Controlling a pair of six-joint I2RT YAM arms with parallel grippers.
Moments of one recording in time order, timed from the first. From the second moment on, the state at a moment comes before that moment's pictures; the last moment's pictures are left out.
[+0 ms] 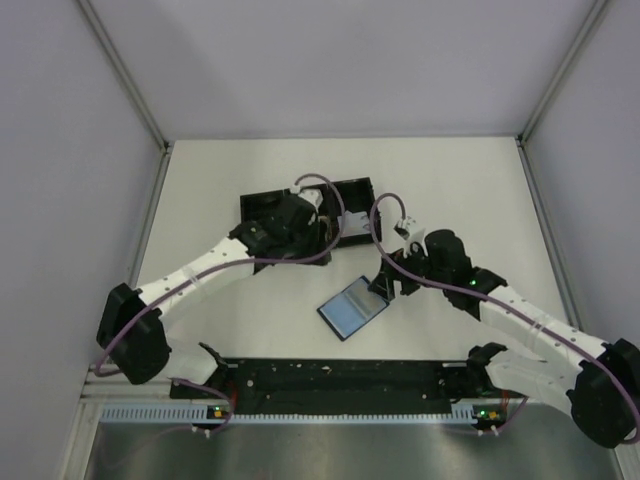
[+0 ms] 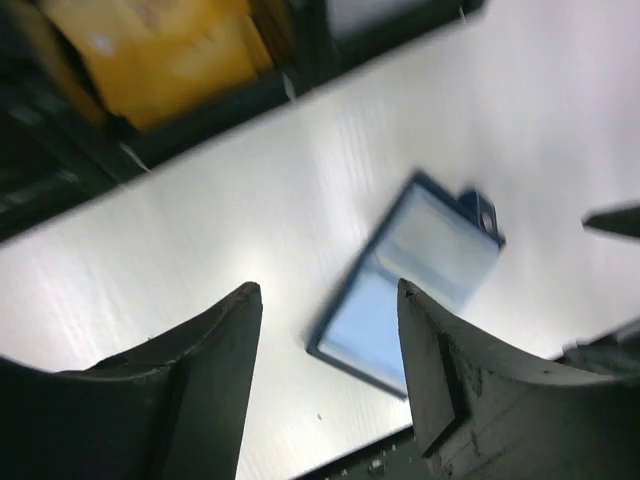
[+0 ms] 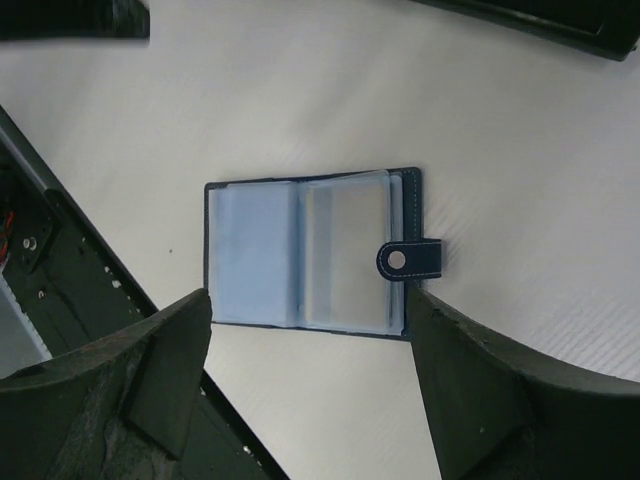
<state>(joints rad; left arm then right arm) -0.65 1.43 1.16 -0.56 -0.05 -0.50 0.58 0.98 0.56 -0.17 -0.35 0.28</state>
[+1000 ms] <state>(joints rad) -0.96 1.53 0.80 -0.39 -0.09 -0.68 0.67 1.23 0.54 -0.14 -0.23 0.41</state>
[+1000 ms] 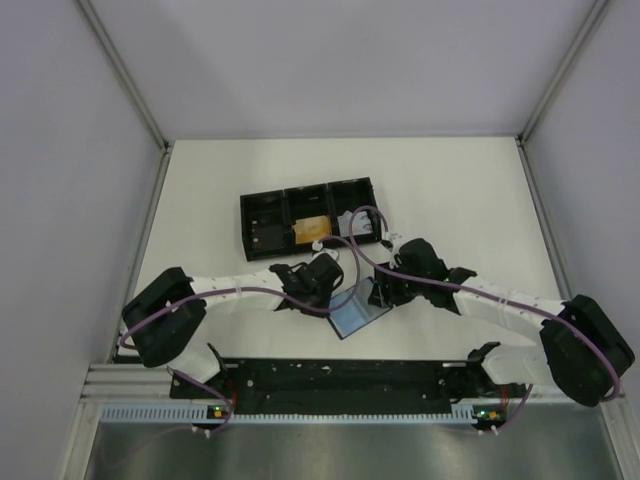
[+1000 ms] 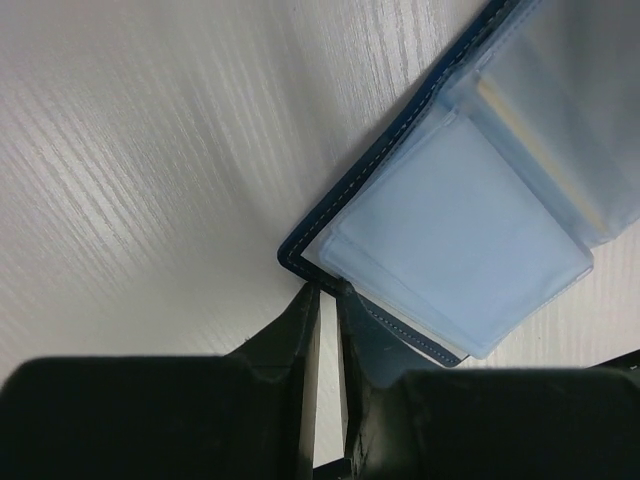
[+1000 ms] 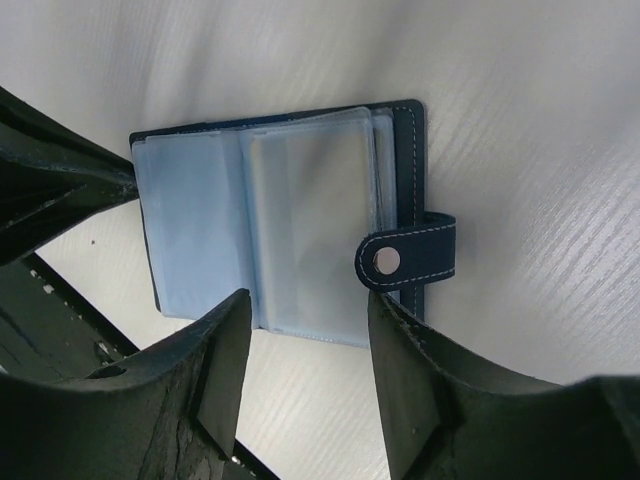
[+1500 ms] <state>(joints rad) -0.96 1.54 0.81 -0.38 -0.10 -0.68 0.68 1.25 0.53 -0.13 -0.18 0.44</state>
